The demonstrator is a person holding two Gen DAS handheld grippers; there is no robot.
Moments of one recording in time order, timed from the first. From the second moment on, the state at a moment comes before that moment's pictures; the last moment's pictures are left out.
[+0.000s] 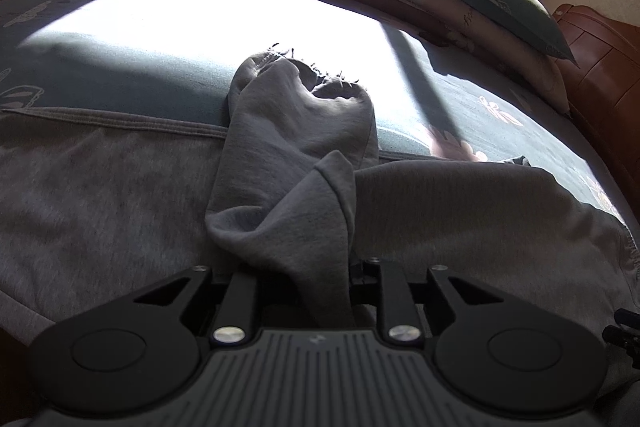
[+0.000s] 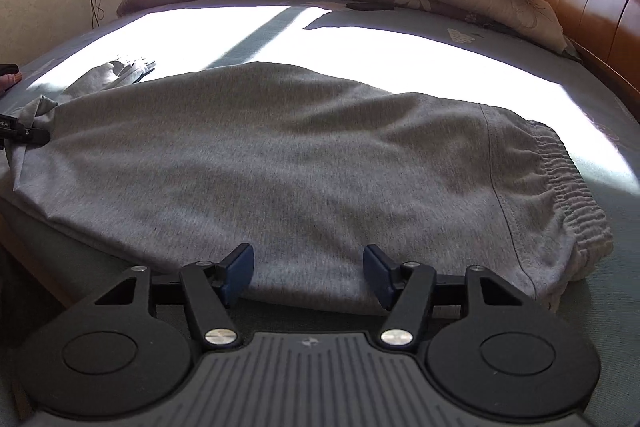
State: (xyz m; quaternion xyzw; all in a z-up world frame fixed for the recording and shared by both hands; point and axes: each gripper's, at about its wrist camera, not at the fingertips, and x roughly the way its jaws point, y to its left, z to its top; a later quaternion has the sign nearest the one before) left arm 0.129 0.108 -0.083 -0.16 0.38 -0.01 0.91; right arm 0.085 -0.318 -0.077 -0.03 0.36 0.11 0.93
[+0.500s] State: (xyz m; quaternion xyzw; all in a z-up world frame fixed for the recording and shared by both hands) left arm 0.107 0.126 -0.007 -0.17 0.36 -0.01 0.92; right arm 0.089 -0.315 -0.049 0.02 0.32 0.15 0.94
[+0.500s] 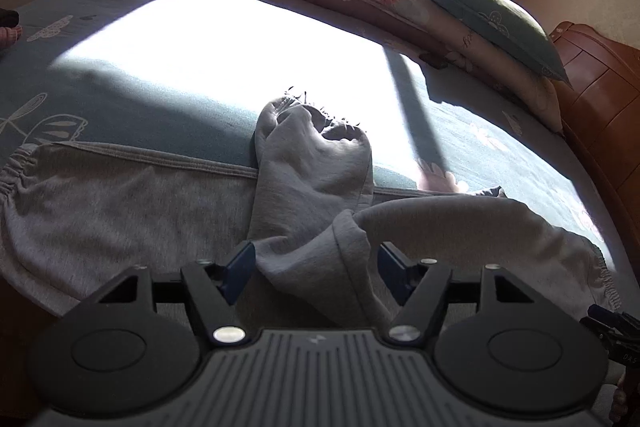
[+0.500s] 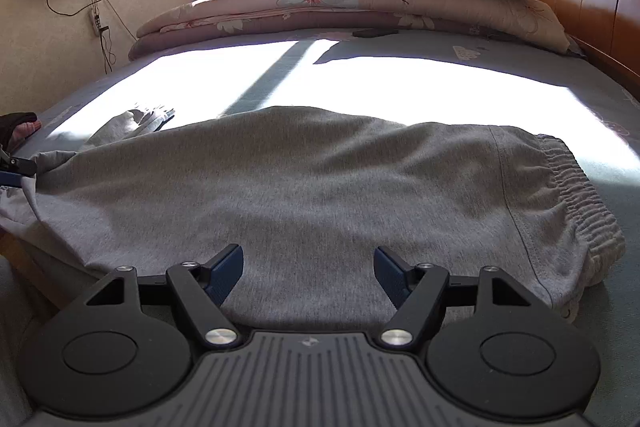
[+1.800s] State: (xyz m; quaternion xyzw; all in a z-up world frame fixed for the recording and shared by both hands) left arm 0.441 -0.097 -0.113 -0.26 0.57 -0.37 0.68; right arm 0.208 -0.282 -0.084 0.07 0.35 0.40 0.84
